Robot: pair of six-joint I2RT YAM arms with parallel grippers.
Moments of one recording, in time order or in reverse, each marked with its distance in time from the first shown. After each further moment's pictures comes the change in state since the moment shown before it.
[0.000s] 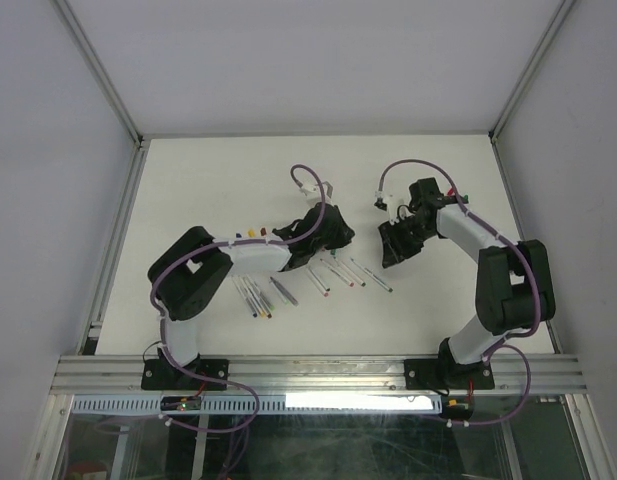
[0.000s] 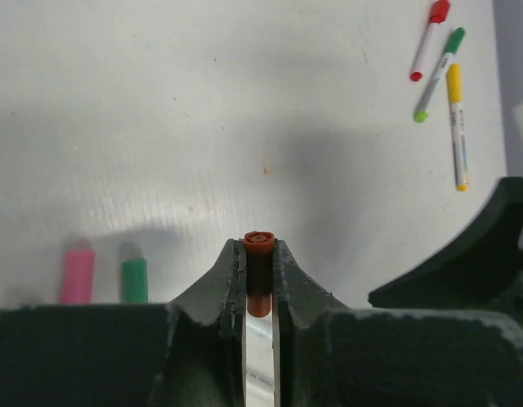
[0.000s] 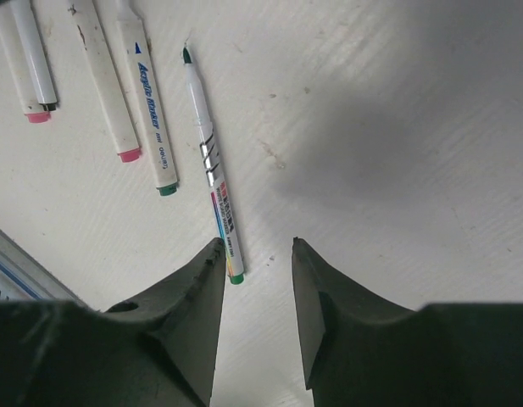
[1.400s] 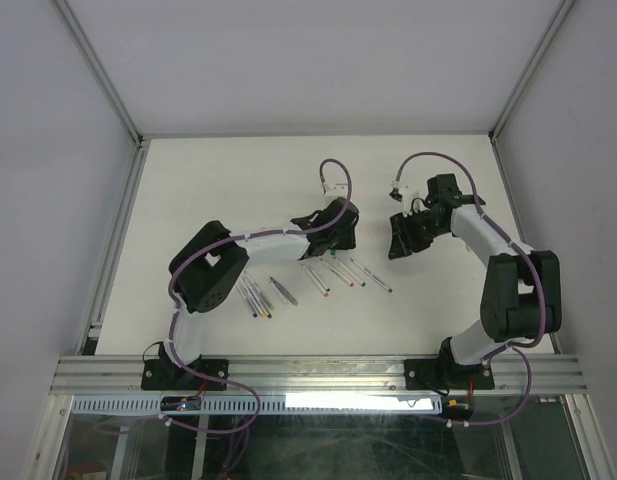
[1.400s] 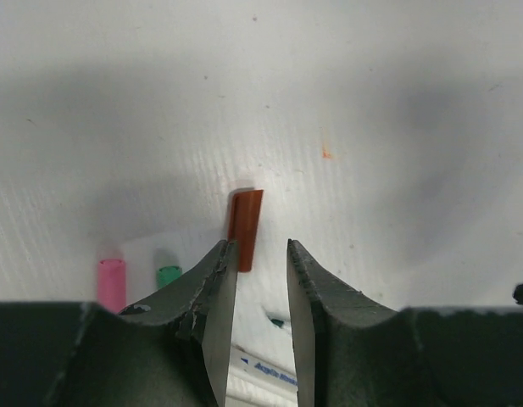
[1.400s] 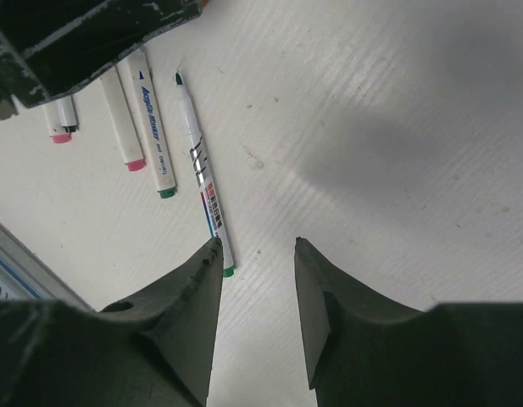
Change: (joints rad) left arm -0.019 0.202 0.321 -0.403 -0.039 0.153; right arm -0.103 -0.053 0.000 0.016 -0.061 0.007
